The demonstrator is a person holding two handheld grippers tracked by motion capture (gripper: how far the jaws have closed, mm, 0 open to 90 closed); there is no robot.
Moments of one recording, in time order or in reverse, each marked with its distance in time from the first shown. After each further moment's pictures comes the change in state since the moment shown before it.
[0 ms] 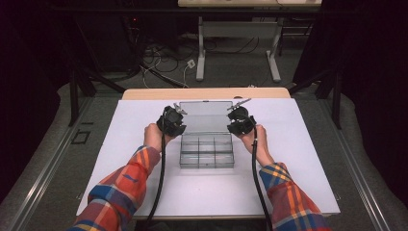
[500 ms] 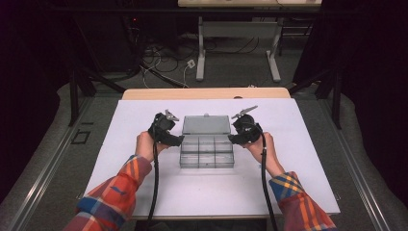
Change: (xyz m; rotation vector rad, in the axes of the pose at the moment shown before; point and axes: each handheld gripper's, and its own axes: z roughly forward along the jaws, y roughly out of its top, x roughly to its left) left arm -0.002 -0.035 -0.027 -0.006 -0.034 -0.036; right arm 0.004 -0.027 -0.028 0.011 0.076 -0.058
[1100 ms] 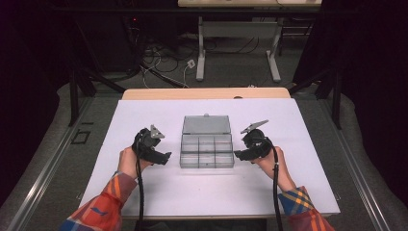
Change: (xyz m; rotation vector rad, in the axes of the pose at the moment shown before) left arm -0.003 -0.056 -0.027 0.026 0.020 0.037; right arm 0.002 -0.047 -0.016 0.036 0.068 -0.015
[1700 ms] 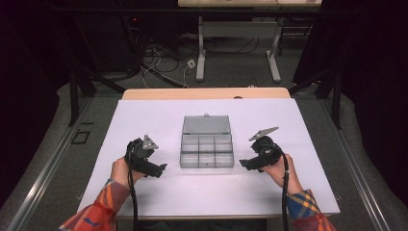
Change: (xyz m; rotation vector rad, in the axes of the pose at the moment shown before) left arm -0.011 -0.027 -0.016 0.003 -0.023 0.007; right arm -0.003 -0.026 -0.020 -0.012 0.043 -0.007
